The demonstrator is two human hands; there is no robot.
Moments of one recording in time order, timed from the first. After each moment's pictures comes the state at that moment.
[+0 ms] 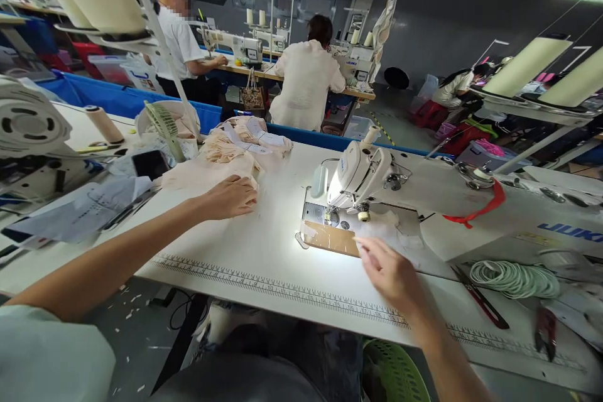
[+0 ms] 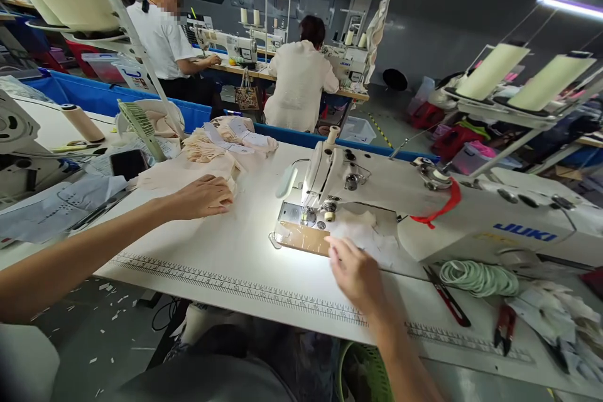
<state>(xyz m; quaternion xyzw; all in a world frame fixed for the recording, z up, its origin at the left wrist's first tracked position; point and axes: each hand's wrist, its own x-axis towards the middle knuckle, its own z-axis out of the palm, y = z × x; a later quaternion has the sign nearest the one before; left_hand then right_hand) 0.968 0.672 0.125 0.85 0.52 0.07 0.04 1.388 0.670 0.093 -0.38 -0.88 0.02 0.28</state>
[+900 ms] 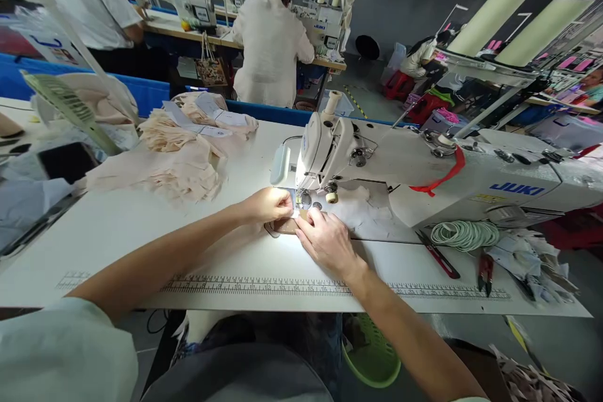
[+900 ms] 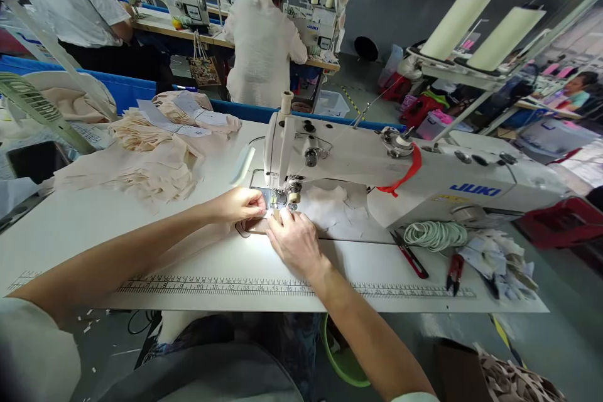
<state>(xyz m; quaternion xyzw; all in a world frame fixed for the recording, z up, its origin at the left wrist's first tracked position) 1.124 0.714 0.107 0.75 0.52 0.16 0.37 1.333 0.676 0.086 -0.34 -0.92 -0.13 0.14</state>
